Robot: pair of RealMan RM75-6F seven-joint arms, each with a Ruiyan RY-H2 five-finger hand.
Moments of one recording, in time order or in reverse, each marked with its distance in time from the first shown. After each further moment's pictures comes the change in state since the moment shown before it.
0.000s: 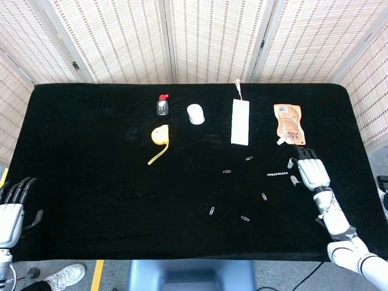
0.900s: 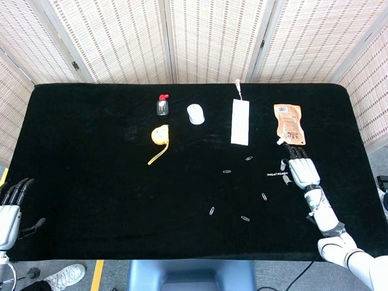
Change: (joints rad) left arm 0.011 0.015 0.005 0.000 0.017 0.014 -0.050; right arm 0.037 -0.096 -0.011 0.122 -0.021 -0.017 0.037
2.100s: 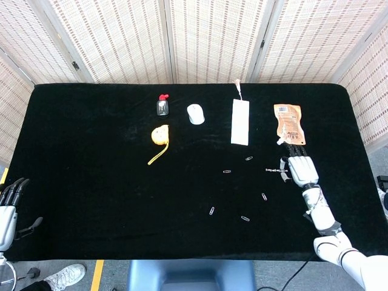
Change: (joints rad) left arm 0.013 0.005 -0.006 -0.011 -0.012 0.007 -0.026; right arm 0.004 -0.057 0.017 0.074 -0.003 0.046 0.054
